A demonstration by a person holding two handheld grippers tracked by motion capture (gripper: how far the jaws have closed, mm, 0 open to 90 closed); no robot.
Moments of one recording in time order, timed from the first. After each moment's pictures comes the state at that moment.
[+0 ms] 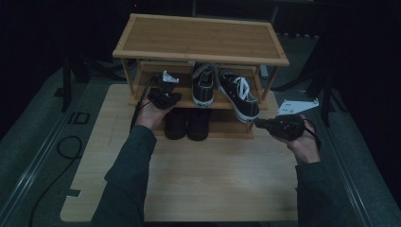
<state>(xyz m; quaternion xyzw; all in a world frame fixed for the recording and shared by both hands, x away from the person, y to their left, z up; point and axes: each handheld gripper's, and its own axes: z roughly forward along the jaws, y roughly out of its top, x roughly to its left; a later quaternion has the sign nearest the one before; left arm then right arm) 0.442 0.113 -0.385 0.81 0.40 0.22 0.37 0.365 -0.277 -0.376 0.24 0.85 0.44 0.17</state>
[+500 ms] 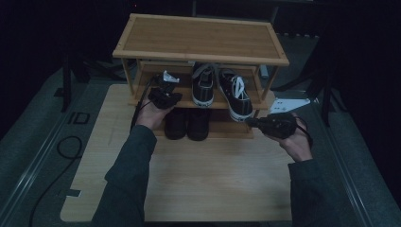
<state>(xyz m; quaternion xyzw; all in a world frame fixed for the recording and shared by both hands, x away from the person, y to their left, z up) 0.442 0.112 -0.385 0.81 0.40 0.22 0.37 0.369 -0.257 -0.373 0.22 0.85 0.45 0.15</state>
